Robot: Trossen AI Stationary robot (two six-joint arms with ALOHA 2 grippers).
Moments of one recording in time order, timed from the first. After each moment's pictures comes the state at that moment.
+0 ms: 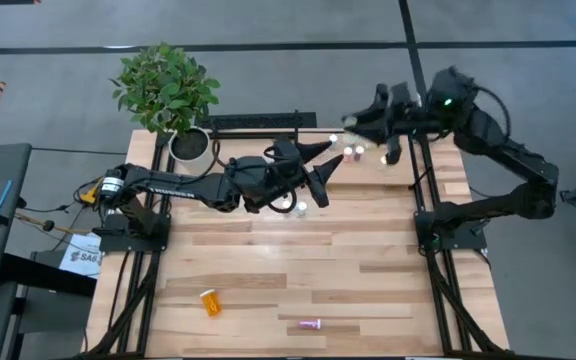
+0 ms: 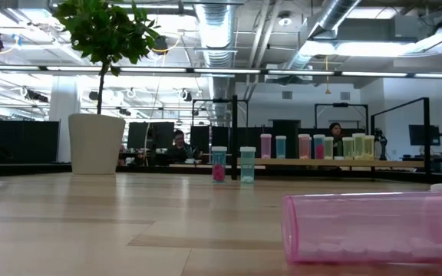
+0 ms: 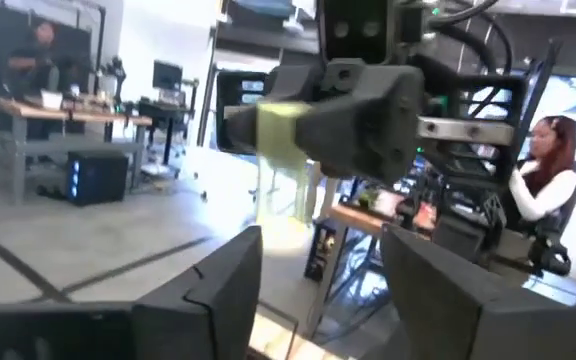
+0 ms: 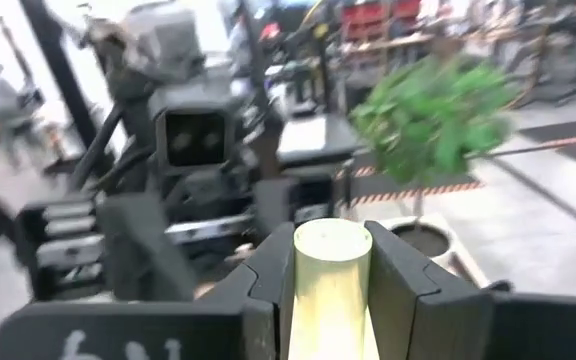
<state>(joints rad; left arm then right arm) -0.09 1.74 1.65 0.30 -0.59 -0.14 -0.42 1.13 1.47 -0.37 -0.45 0.12</state>
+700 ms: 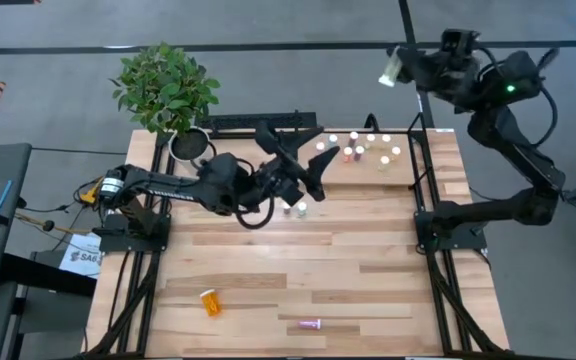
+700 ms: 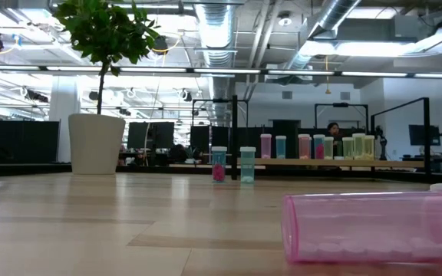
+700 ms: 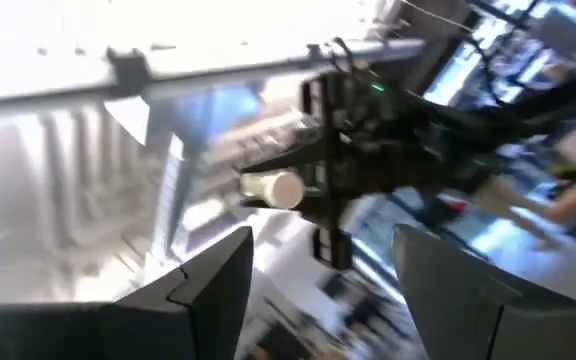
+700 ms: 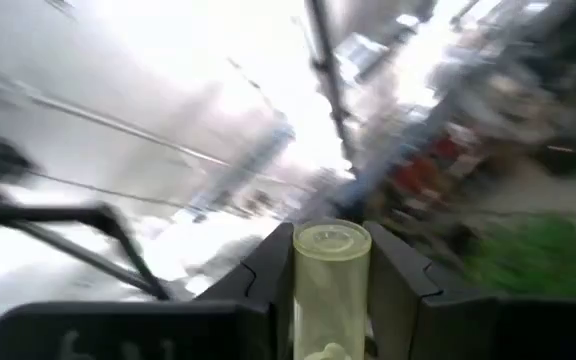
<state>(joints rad) -0.12 1.74 1.65 0.71 -0.45 1.26 -0.61 1.11 1.55 0.15 -0.44 1.03</state>
